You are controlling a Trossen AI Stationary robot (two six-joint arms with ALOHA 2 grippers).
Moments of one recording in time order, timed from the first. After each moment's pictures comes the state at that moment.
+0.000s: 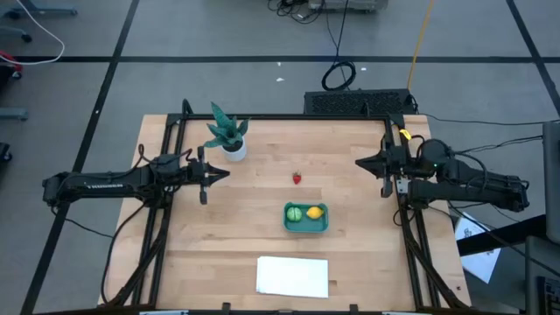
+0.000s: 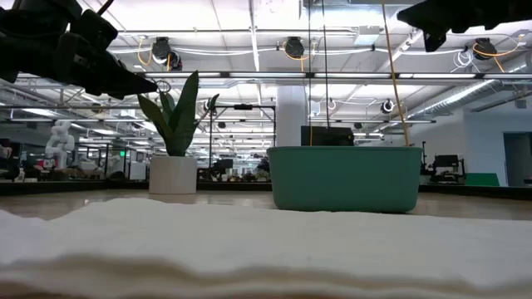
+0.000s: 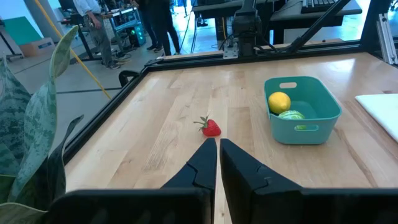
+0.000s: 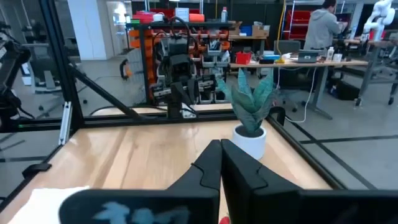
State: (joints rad) left arm 0.19 0.47 0.17 0.13 0.05 0.16; right arm -0.18 0.37 0.47 -0.14 -0.08 0.02
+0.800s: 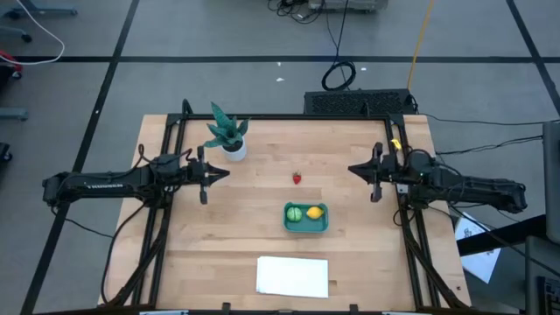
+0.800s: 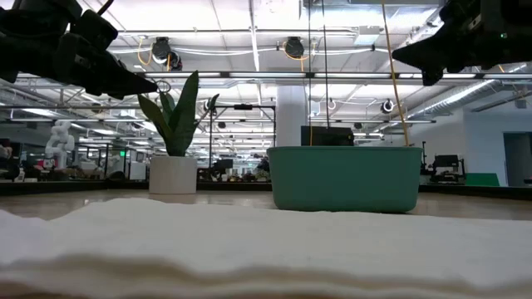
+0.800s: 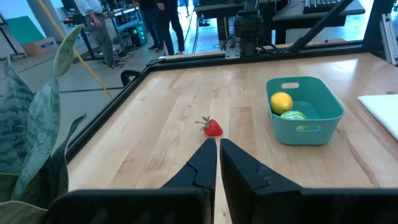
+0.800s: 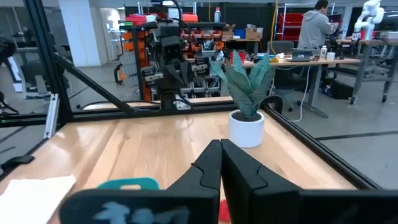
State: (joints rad) left arm 0.19 0.47 0.17 0.13 0.04 0.15; right arm -0.18 0.31 0.20 0.10 -0.05 0.03
